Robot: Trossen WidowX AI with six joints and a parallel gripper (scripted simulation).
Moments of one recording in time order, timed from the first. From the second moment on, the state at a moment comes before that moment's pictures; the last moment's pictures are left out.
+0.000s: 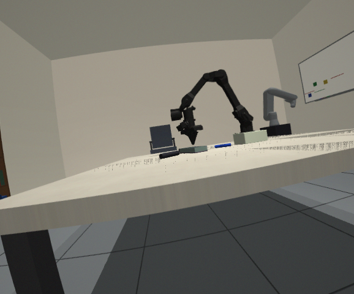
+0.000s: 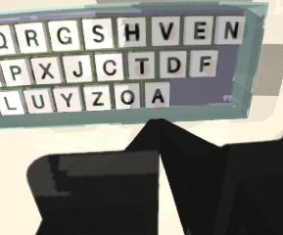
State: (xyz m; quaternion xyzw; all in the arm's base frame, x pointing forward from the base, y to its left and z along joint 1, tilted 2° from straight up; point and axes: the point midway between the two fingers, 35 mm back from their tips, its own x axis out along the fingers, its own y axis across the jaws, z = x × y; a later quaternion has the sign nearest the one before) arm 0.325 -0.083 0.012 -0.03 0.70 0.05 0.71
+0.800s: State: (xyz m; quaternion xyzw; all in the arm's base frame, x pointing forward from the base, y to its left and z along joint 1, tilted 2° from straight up) arm 0.314 -0.001 0.015 -0.03 0.70 0.05 0.71
